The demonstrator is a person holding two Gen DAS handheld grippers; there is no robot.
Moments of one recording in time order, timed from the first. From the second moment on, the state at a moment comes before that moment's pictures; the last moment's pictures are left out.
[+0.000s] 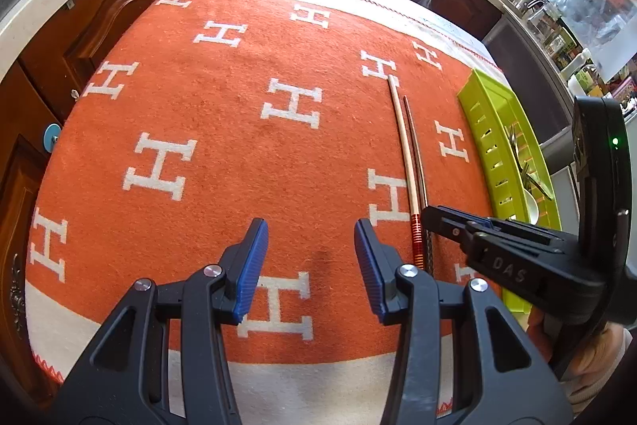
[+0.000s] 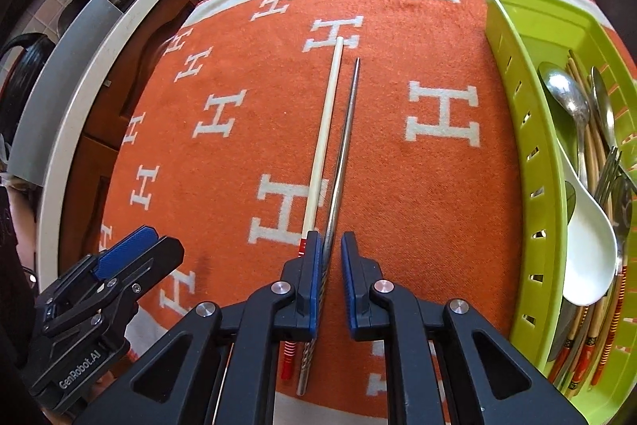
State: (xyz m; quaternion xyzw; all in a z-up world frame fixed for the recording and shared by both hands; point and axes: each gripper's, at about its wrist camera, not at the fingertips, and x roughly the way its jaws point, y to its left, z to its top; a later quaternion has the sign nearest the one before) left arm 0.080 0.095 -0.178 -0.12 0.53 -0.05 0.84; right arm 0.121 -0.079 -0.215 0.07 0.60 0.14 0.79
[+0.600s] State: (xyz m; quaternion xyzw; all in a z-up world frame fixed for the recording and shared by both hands) left arm 0.082 0.090 -0.176 -0.11 0.53 -0.05 0.84; right arm 0.088 -0.045 -0.214 -0.07 0.49 0.10 0.86
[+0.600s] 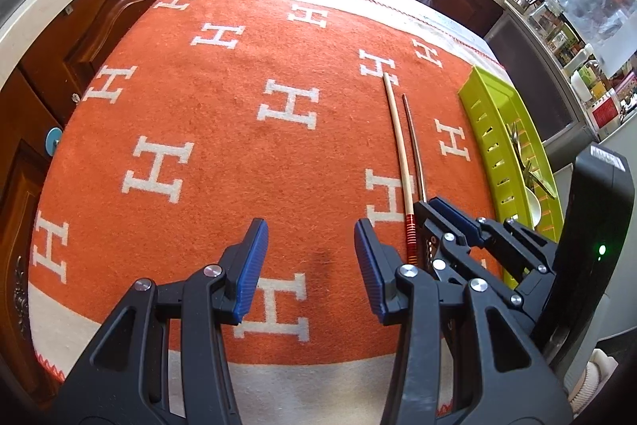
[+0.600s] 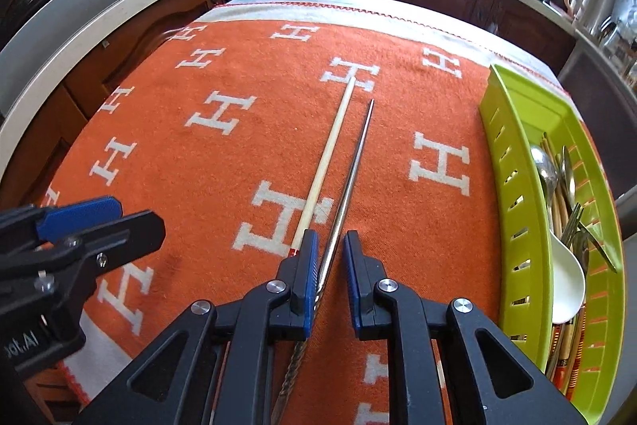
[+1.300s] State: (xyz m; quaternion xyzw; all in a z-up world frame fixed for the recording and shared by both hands) left arm 0.127 -0.001 -0.200 -0.03 0.55 -0.06 0.83; right arm 0.075 -0.150 -0.179 0.12 0.49 0.11 0.86
